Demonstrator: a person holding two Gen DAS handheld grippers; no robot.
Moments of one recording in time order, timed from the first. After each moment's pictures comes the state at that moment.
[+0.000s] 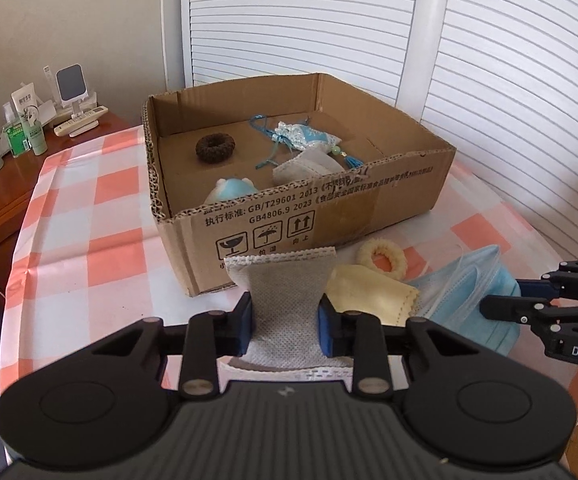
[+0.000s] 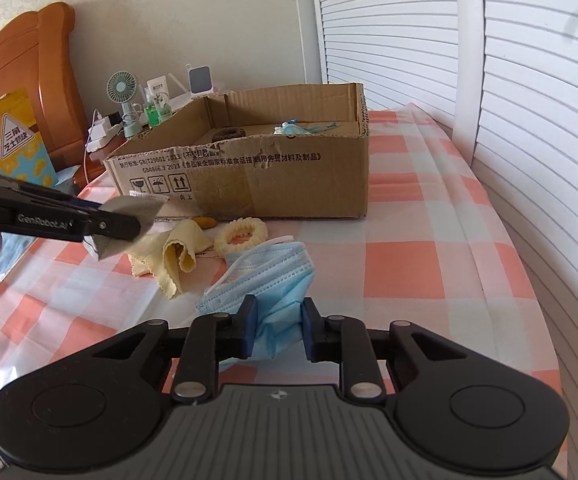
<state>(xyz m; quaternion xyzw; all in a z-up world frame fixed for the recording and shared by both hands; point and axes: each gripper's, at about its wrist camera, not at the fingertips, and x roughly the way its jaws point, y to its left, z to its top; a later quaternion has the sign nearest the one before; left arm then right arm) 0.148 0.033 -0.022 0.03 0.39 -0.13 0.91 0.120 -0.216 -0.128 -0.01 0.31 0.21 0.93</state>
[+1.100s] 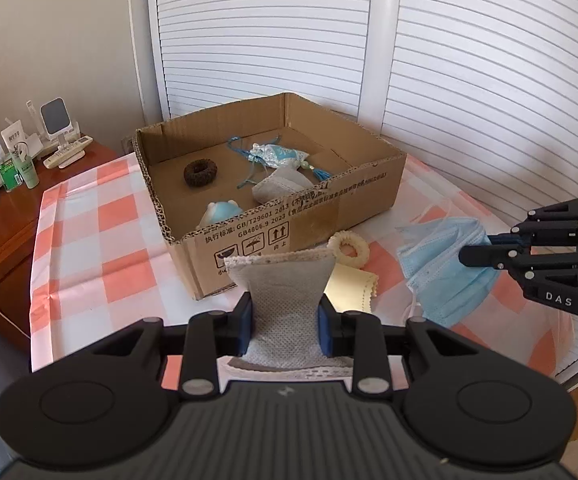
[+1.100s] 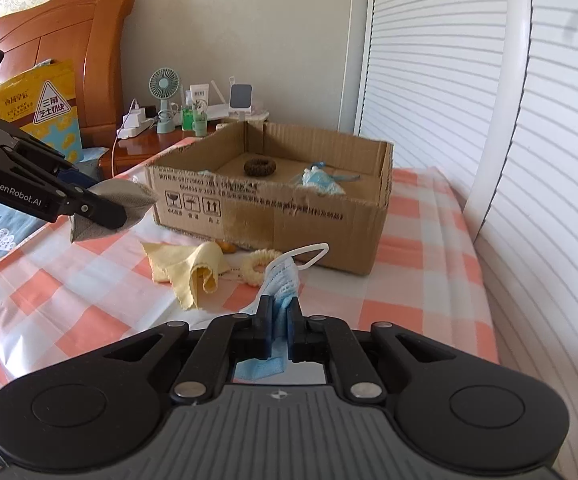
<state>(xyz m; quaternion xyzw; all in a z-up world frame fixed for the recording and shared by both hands) 0.118 0.038 0.014 0.06 0.37 -0.17 0.91 0.097 -0.214 -0.092 -0.10 0.25 0.24 0.93</state>
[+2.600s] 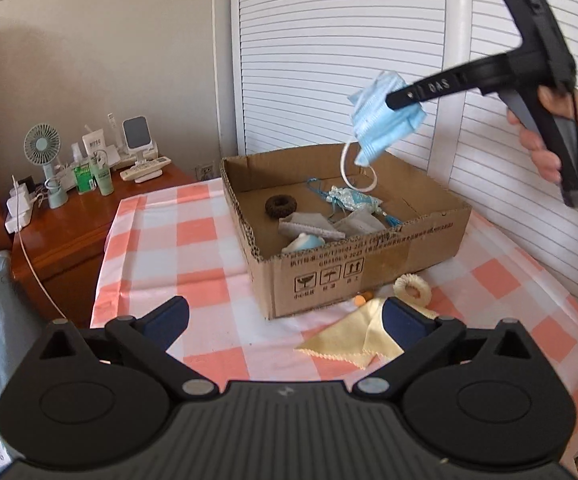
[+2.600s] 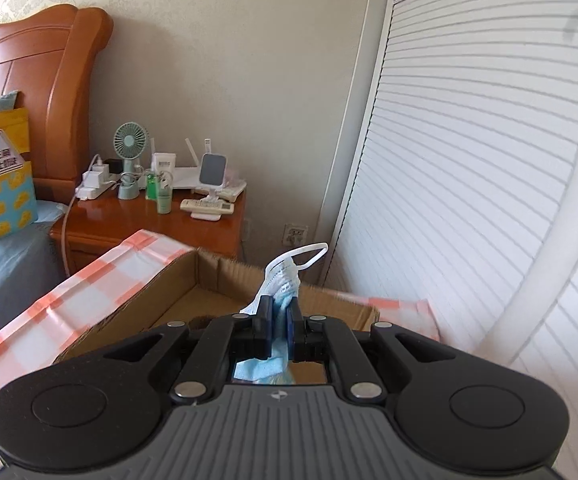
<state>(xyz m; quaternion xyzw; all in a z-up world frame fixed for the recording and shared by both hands) 0.097 0.066 0.017 0.02 0.31 -0.06 0.95 0.273 -0.133 0.022 -0.15 0.19 0.22 0.95</state>
